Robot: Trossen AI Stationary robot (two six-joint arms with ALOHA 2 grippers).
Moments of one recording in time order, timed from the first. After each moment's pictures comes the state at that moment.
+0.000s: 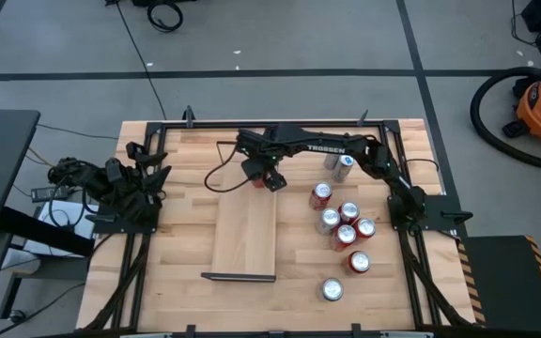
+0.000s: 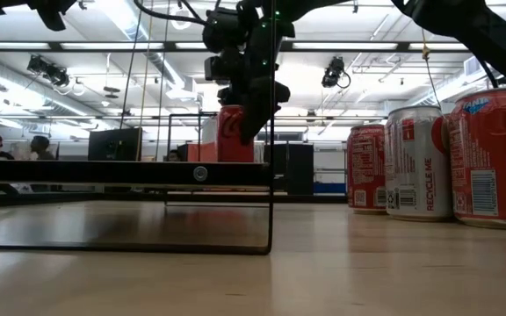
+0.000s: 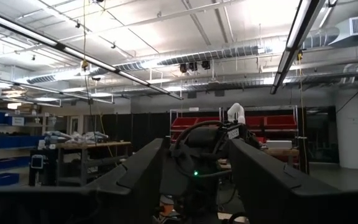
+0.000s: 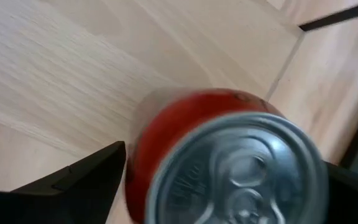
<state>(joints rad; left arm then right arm) -0.47 0.06 0.23 0.50 -0.73 0.46 -0.21 2.26 2.18 -1.14 0.03 -0.71</state>
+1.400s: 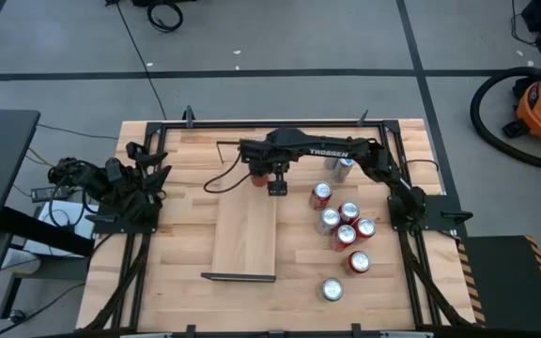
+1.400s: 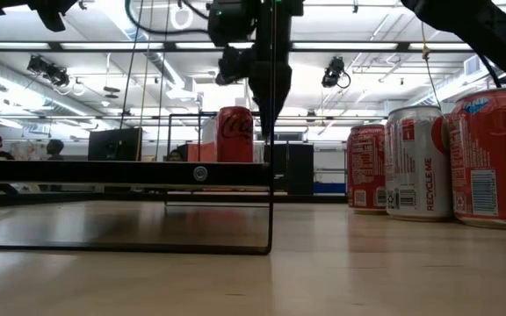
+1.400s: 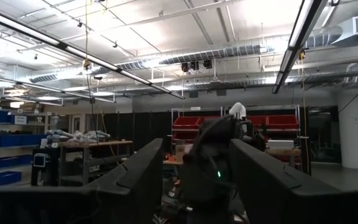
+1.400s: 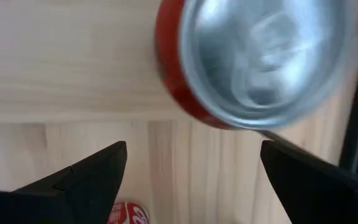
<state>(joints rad) -0.47 0.06 0.23 0.49 -0.74 0.45 -0.16 2.24 2.21 -1.39 0.15 -0.15</state>
